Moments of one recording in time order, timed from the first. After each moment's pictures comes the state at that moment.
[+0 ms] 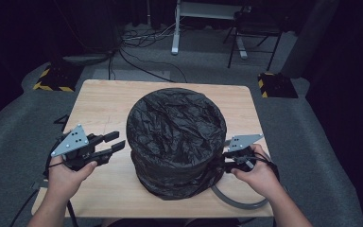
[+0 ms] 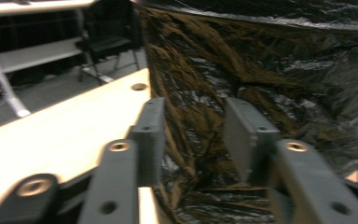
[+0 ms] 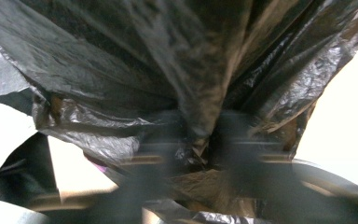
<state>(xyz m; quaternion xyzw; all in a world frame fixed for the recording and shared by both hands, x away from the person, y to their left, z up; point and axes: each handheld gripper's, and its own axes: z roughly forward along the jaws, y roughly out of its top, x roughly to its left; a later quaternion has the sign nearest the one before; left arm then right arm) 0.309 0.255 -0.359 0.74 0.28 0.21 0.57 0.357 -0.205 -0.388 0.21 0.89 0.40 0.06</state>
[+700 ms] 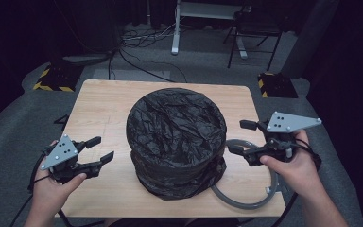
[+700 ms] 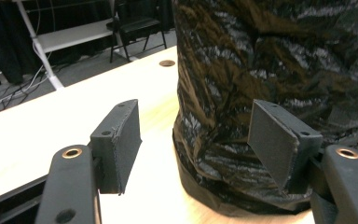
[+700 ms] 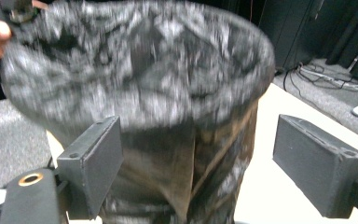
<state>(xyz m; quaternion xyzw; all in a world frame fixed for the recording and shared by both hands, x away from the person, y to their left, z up) 0.281 0.274 -0.365 0.75 0.33 0.24 0.52 0.325 -0.233 -0.264 0.22 0.82 0.50 0.15</state>
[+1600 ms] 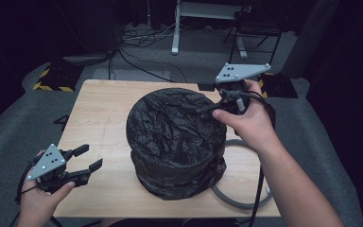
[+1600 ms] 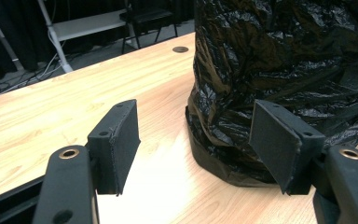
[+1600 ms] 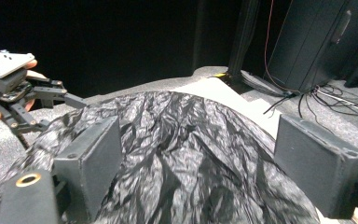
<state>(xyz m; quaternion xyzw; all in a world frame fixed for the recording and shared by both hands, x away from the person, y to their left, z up) 0.263 0.299 -0.378 0.75 0.35 0.25 0.51 0.382 -0.123 -0.199 0.19 0.82 0.51 0.14</state>
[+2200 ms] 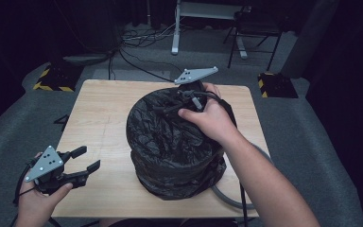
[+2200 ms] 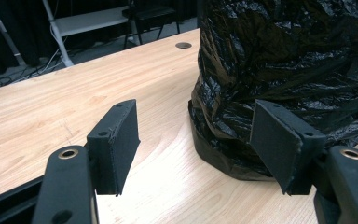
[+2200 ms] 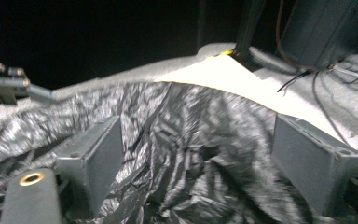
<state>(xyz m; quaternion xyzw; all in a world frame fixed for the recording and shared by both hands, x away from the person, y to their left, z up) 0.262 0.304 -0.384 0.74 0.36 0.24 0.51 0.421 -0.053 -0.248 0.21 0.84 0.48 0.12</state>
